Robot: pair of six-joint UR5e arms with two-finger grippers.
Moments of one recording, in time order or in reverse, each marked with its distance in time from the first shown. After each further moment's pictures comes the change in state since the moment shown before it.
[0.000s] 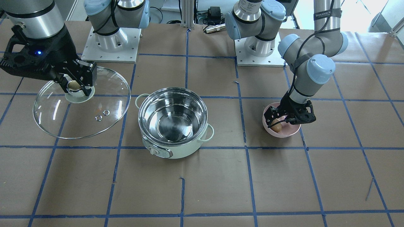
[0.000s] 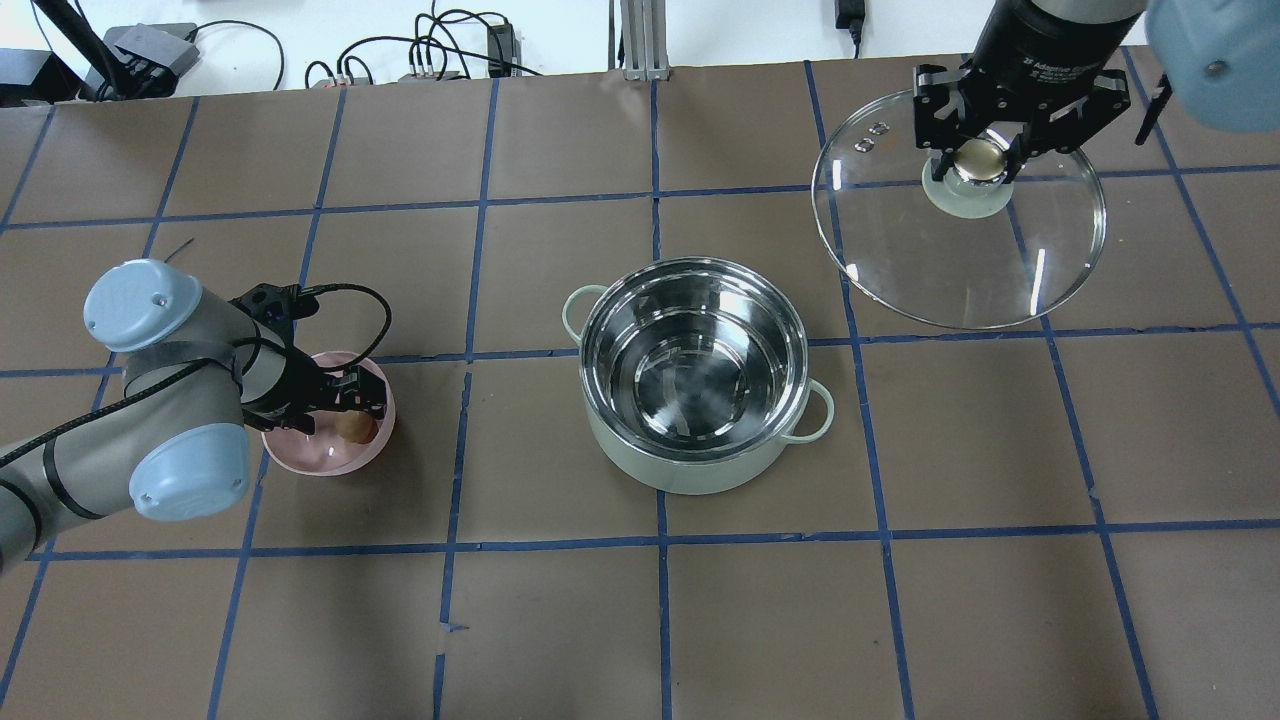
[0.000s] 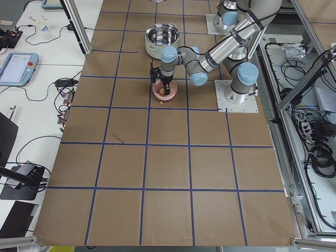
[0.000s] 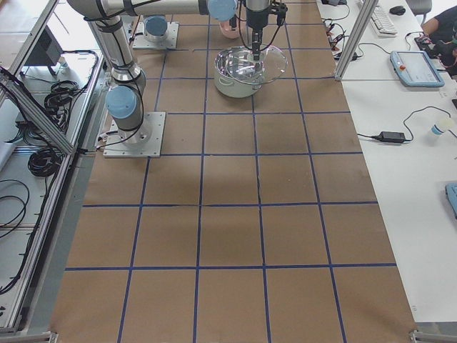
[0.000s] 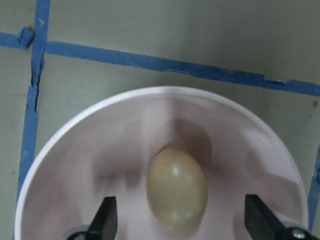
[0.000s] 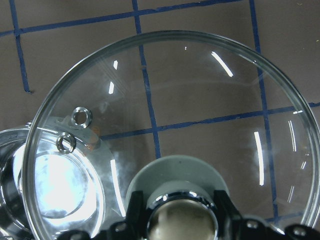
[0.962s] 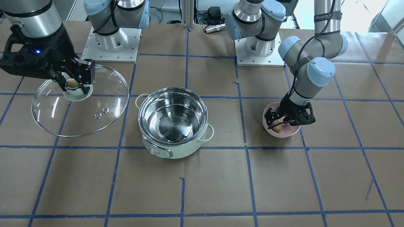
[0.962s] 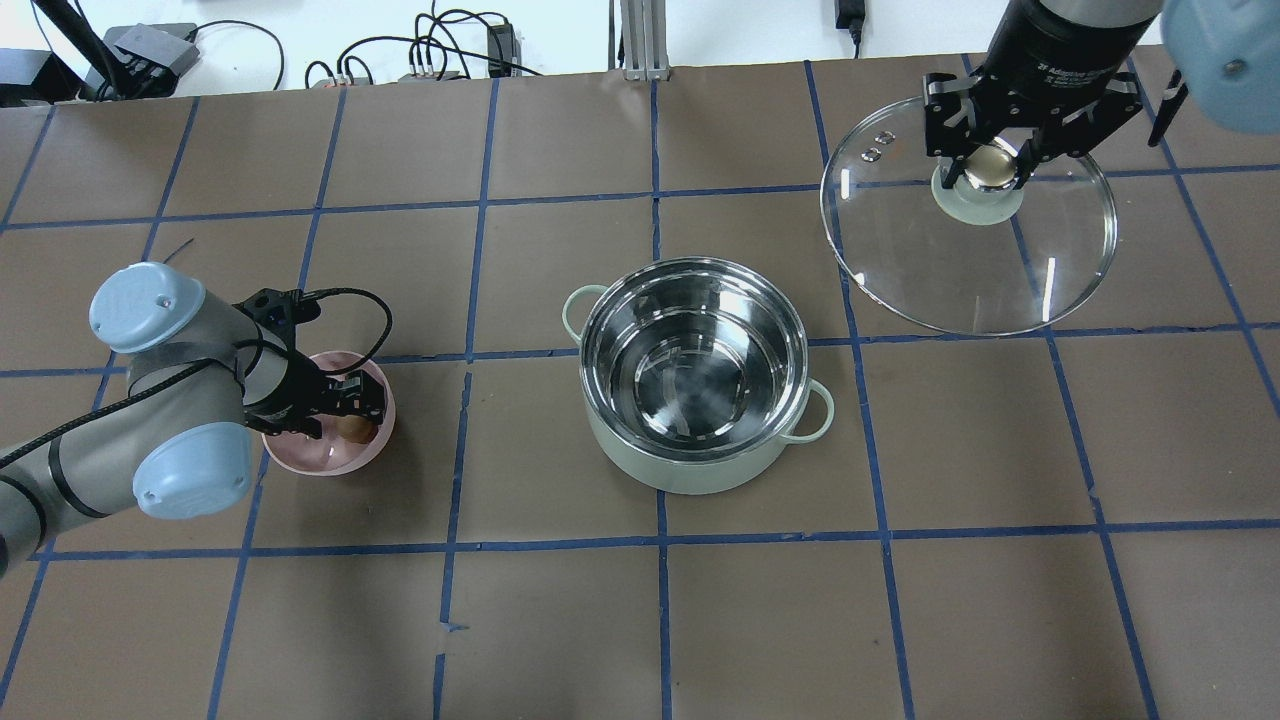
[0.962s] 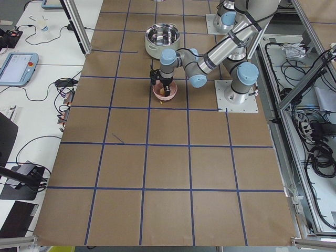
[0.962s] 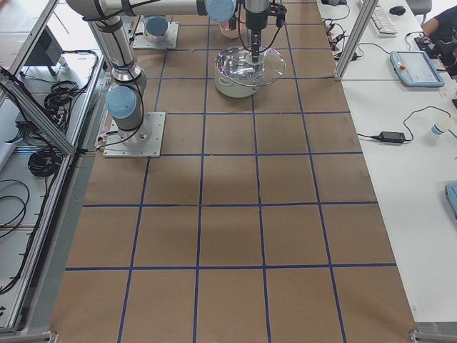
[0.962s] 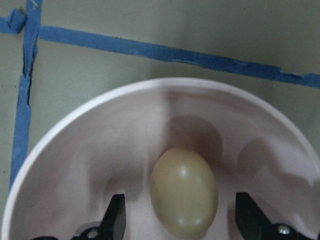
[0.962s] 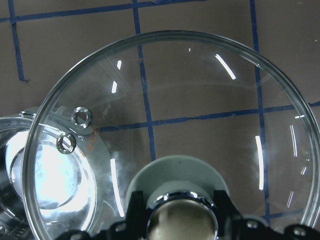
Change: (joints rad) left arm 0.005 -0.017 0.001 0.002 -0.003 -0.001; right arm -0.008 -0.010 0.007 0.014 0.000 -0.039
